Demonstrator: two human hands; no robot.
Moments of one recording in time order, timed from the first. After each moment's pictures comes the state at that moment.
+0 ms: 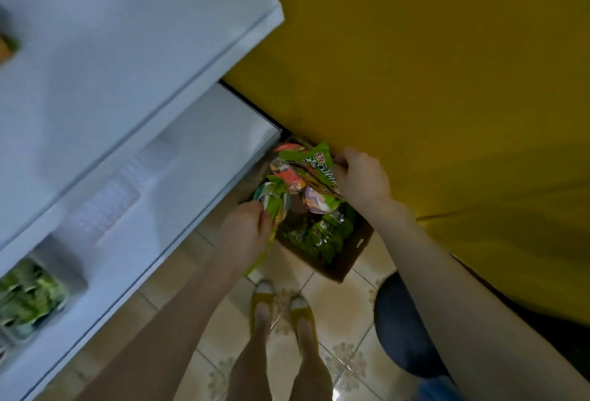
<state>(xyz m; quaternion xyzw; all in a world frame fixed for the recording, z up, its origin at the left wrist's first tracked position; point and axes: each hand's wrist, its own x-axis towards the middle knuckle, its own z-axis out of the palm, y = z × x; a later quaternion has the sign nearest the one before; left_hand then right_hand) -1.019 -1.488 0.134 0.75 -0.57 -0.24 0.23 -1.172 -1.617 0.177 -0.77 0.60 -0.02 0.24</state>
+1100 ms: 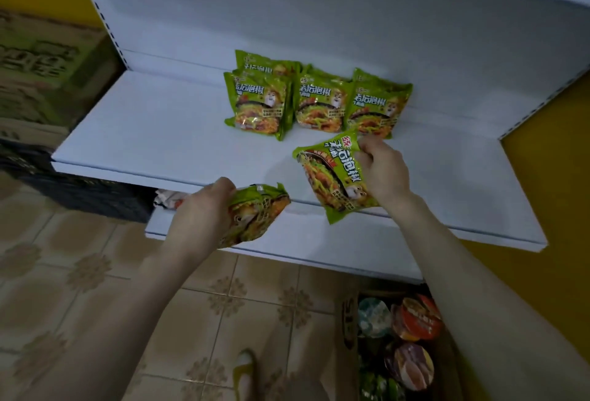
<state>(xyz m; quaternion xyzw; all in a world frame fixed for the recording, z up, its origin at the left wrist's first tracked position) -0.856 -1.185 0.327 0.96 -0.18 0.03 0.22 -0.845 -1.457 0.348 -0.96 0.11 -0.10 0.24</state>
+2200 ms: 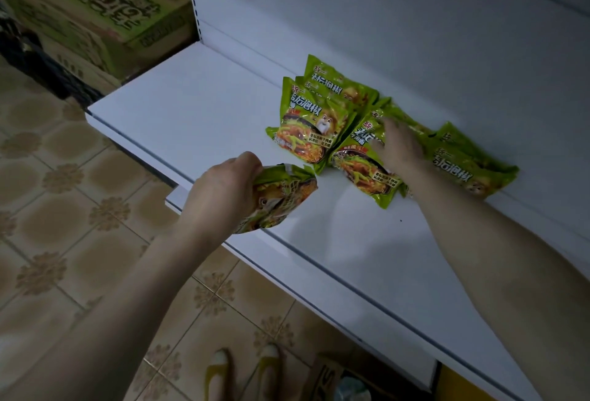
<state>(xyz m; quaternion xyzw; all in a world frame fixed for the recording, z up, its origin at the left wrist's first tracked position) -0.765 -1.243 0.331 0.95 0.01 0.09 0.29 -0.577 -1.493 0.280 -1.00 -0.05 0.04 0.06</state>
